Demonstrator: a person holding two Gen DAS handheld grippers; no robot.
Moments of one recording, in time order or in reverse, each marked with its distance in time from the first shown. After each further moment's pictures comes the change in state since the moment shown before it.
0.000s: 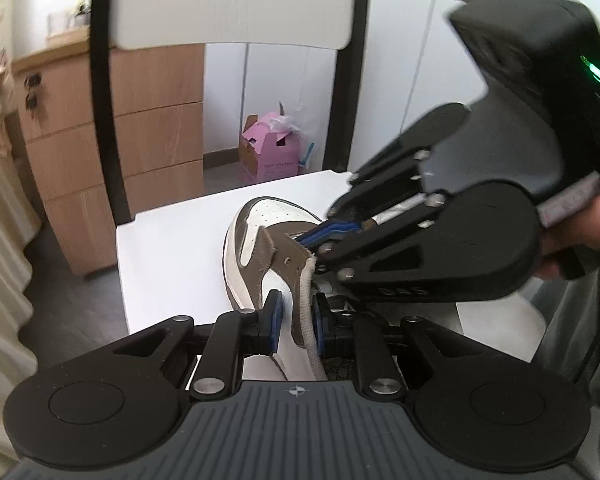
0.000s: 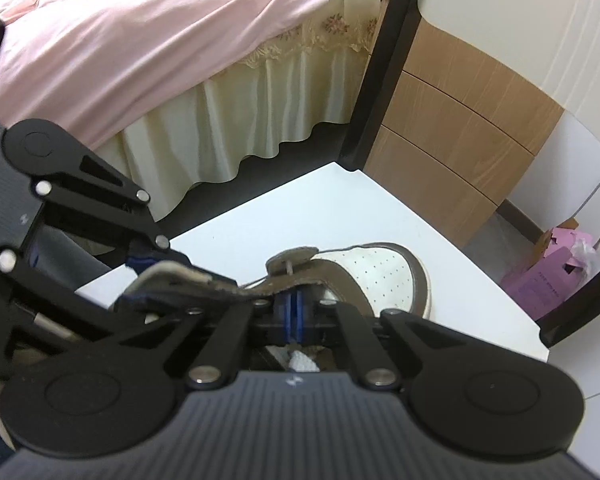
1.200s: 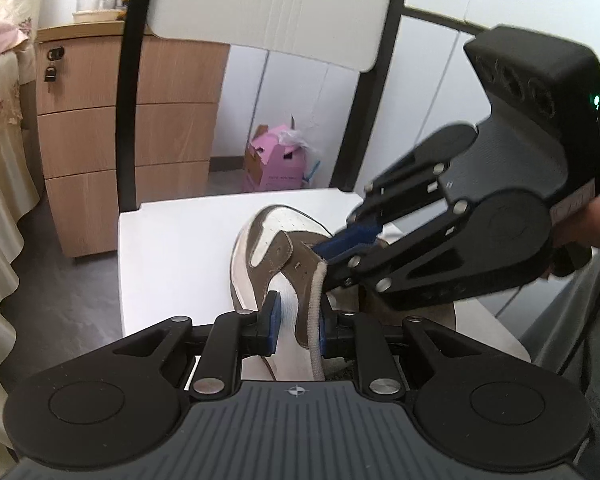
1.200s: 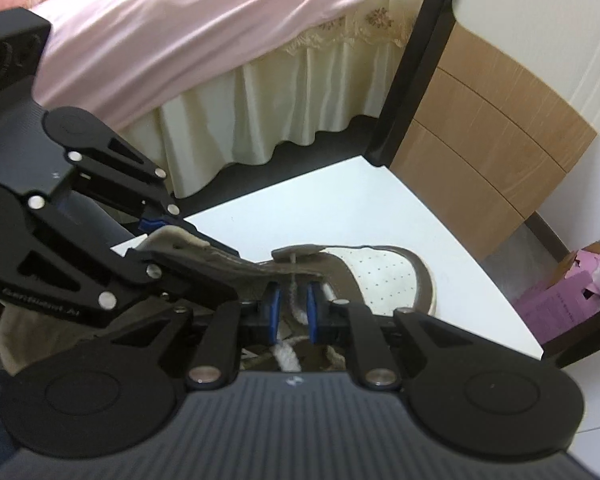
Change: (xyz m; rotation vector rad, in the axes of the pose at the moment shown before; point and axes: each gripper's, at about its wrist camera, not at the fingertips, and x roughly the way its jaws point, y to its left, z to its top) left arm 0.004 0.014 -0.004 -0.122 -0.064 -0.018; right arm 0.002 -0.013 0.009 -0.071 0.059 0.118
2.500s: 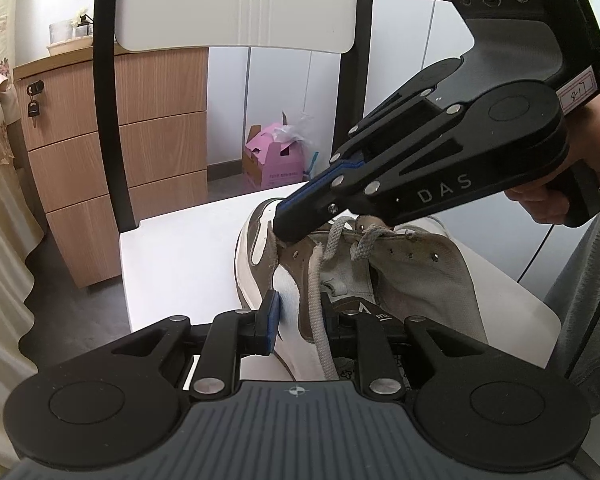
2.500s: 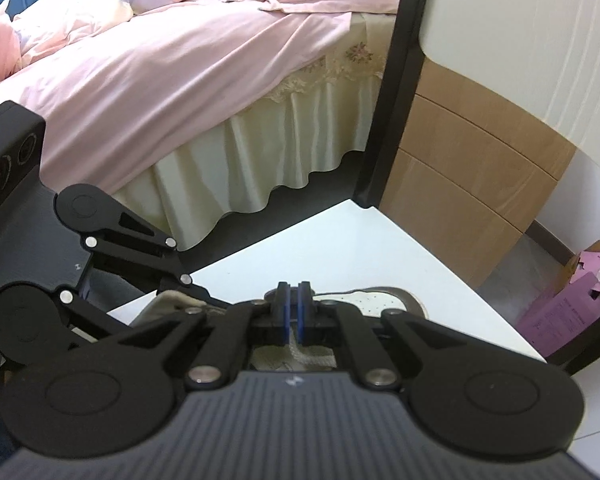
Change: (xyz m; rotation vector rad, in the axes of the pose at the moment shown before) left arm 0.008 -0.010 -0.002 0.162 0.030 0.029; right arm -0.013 -0.012 0.006 0.082 -0.128 0.031
